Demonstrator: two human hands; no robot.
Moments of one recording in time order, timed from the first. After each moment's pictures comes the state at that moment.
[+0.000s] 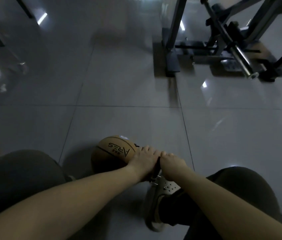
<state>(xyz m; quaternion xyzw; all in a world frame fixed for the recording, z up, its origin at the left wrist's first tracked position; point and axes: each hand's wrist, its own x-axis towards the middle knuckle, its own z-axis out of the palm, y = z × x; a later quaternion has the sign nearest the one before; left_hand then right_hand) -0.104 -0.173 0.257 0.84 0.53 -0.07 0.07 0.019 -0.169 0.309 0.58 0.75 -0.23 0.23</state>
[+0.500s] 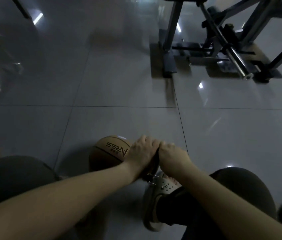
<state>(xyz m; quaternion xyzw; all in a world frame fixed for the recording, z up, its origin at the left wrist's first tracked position) -0.109 -0.166 0.273 0.84 0.53 0.13 -0.02 0.020 -0.167 0.342 0.59 0.78 -0.16 0.14</state>
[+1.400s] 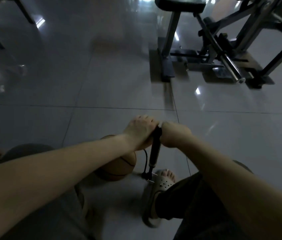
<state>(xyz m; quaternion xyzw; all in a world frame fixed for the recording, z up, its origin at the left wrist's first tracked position) -0.132 -0.142 0.348 0.86 0.50 0.08 0.00 0.003 -0.142 0.407 0.63 0.74 -0.16 0.16</state>
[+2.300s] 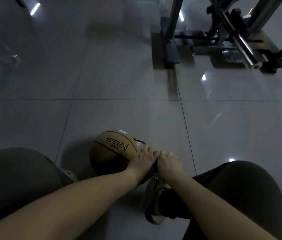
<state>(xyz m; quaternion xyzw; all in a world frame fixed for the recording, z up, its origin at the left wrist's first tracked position) -0.101 -0.192 0.219 0.83 0.54 -0.08 0.08 0.017 -0.181 0.247 0.62 0.73 -0.21 0.22</state>
